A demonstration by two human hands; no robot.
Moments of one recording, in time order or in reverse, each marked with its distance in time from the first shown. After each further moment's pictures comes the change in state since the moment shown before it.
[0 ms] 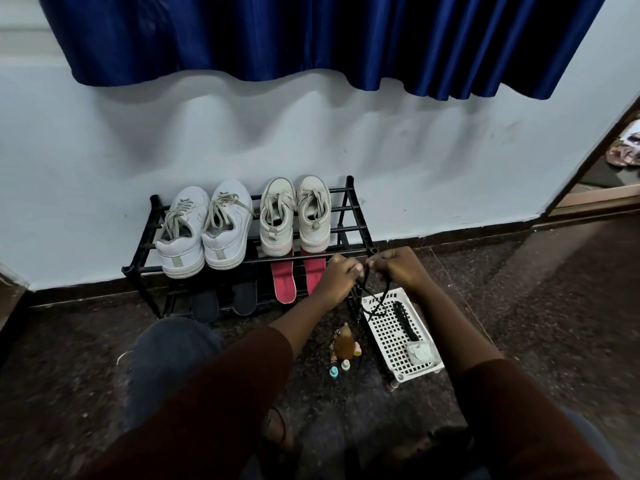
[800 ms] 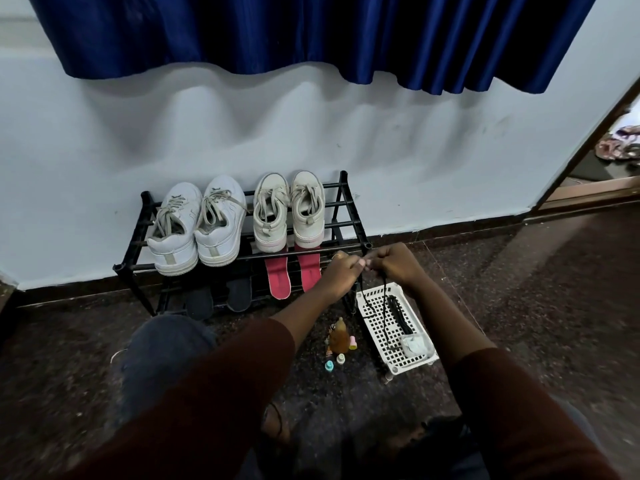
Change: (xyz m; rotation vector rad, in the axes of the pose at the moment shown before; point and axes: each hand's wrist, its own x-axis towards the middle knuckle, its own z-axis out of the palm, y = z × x) left_hand 0.000 0.014 0.006 0.023 -0.086 -0.030; right_hand 0.001 0.004 -0.005 -0.091 -0.055 -0.013
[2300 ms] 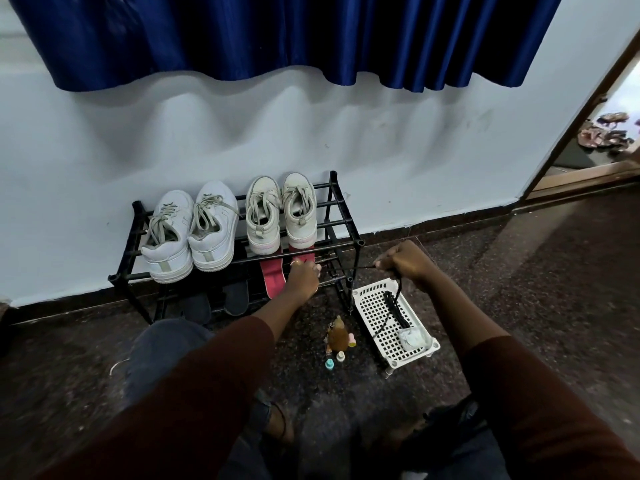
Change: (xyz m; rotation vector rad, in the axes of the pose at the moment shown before) left_hand -0.006 -0.035 -0.029 0.293 0.096 -0.188; right_hand -0.015 0.003 -0.025 0.027 0.050 0.119
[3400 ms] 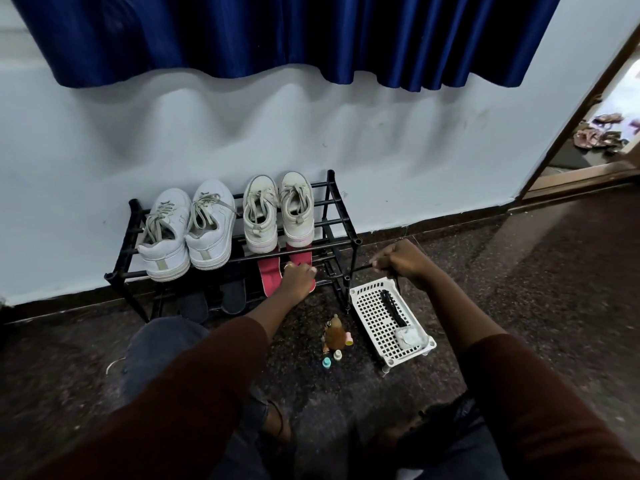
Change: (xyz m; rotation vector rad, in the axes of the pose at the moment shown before) left_hand 0.004 -0.017 0.008 -0.160 -0.007 -0.113; right_hand -0.006 -0.006 -0.002 -0.007 -0.061 0.009
